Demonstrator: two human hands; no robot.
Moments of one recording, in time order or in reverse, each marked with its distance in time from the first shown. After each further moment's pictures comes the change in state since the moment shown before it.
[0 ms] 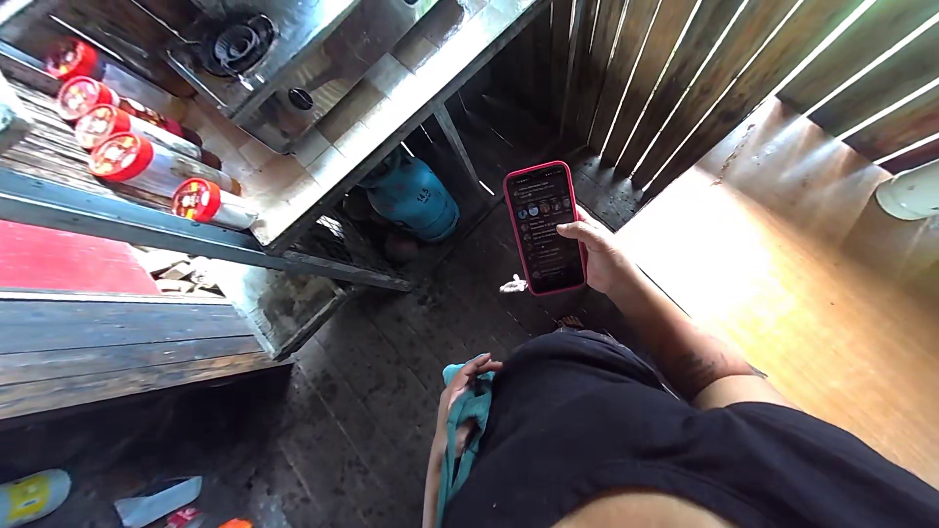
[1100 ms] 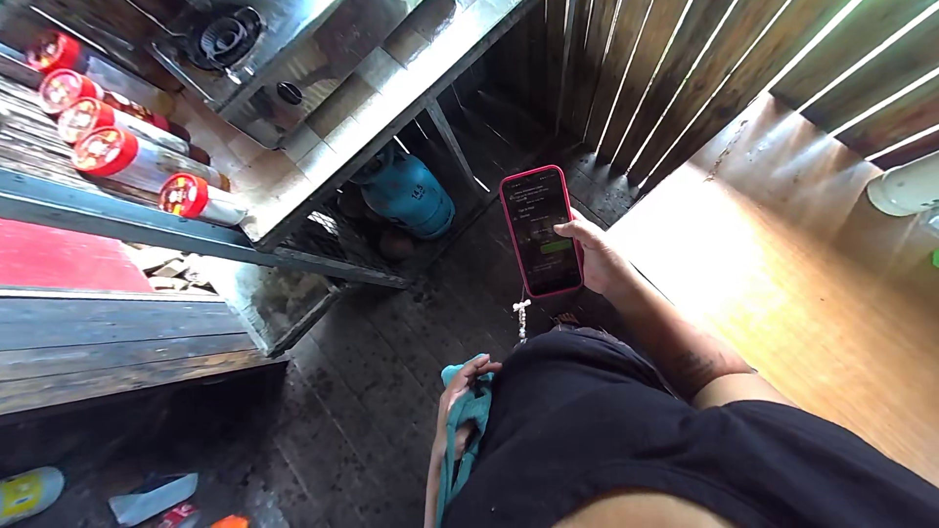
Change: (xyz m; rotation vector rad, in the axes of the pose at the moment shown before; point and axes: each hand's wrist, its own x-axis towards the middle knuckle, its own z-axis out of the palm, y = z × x) left_hand -0.010 -0.009 0.015 -0.036 -0.004 0.027; right_hand -0.010 0.003 -0.011 -0.011 0.051 0.069
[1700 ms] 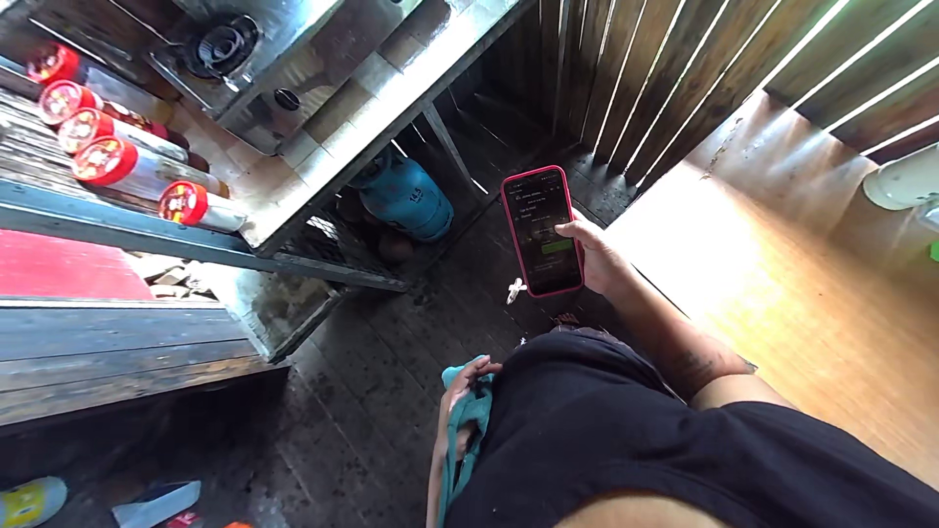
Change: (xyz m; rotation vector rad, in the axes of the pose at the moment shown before) left_hand 0.003 -0.002 0.000 0.028 -0.026 0.040; right_hand -0.002 0.000 -0.004 -0.005 0.017 -0.018
